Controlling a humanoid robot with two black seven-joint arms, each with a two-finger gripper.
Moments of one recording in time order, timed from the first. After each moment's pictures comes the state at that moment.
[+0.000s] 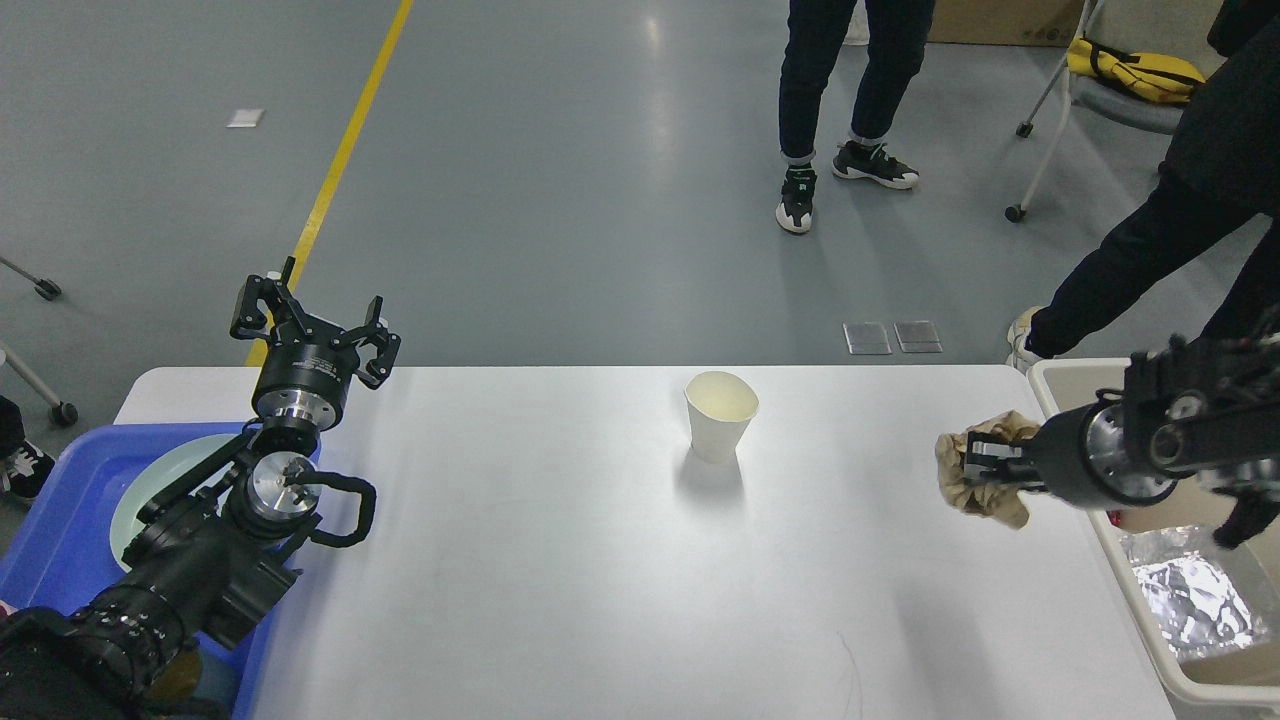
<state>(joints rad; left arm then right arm) -0.69 0.15 -0.83 -0.45 -0.21 -0.34 -0.44 1.92 -0.55 -1.28 1.68 -0.24 -0.02 -0.01</state>
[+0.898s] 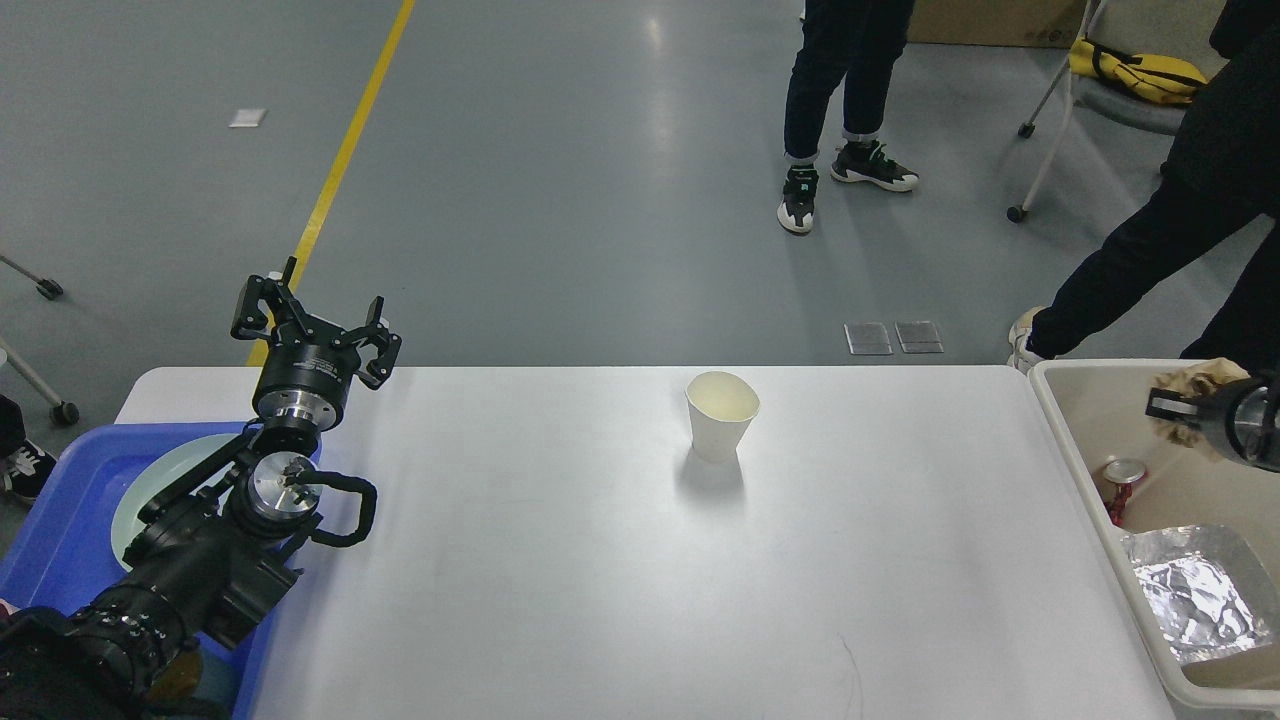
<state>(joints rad) -0.69 0.15 -0.83 -0.45 -0.21 -0.34 -0.44 0.96 -0.52 -0.97 0.38 -0.12 -0.08 -0.01</state>
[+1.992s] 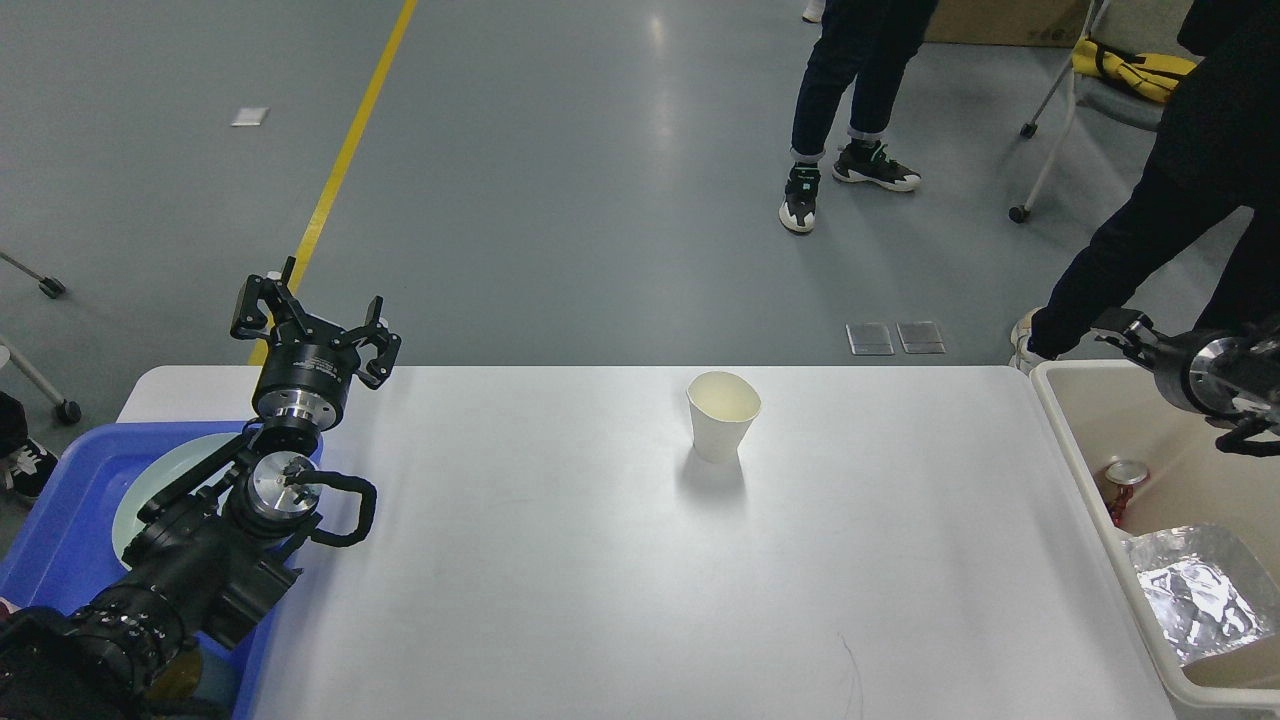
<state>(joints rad) -0.69 0.15 -0.83 -0.45 -0.21 -0.34 -0.44 1.30 -0.58 -0.93 0.65 -0.01 0.17 -0.02</state>
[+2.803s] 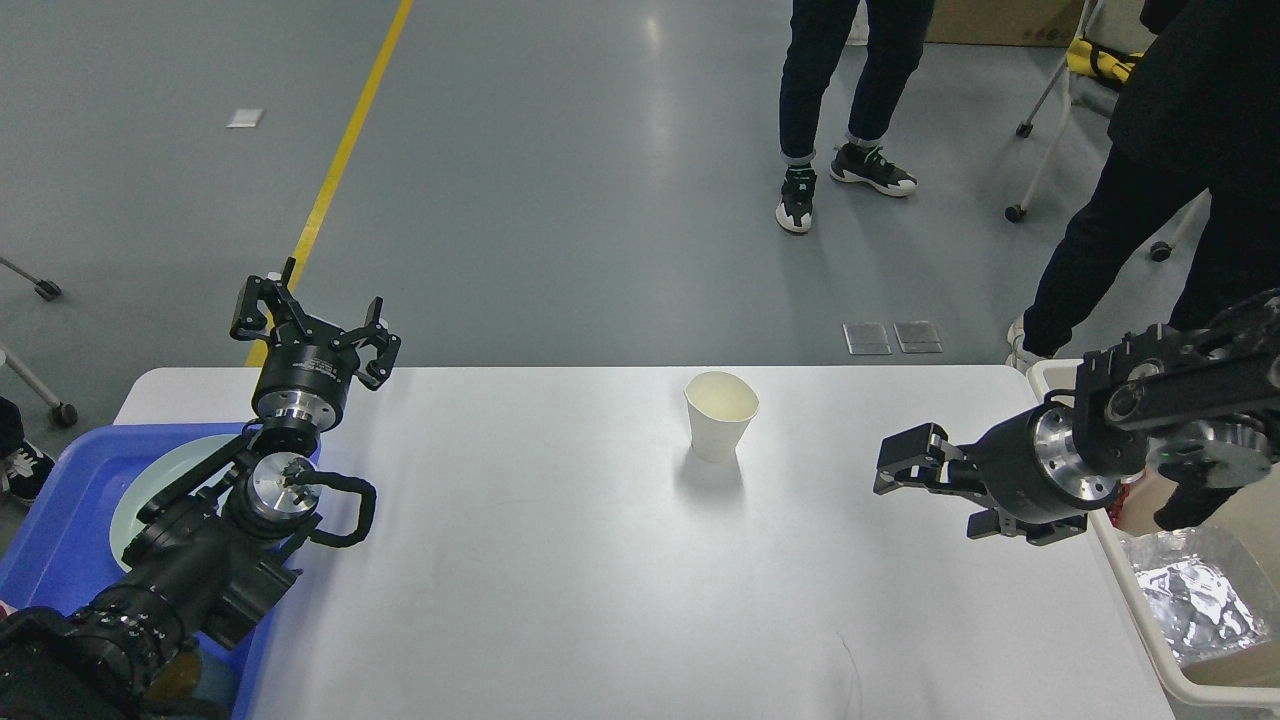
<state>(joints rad) -0.69 0.15 -0.83 -0.45 -0.21 -0.34 -0.44 1.77 -0.52 -1.13 1.55 0.00 0.11 -0.01</state>
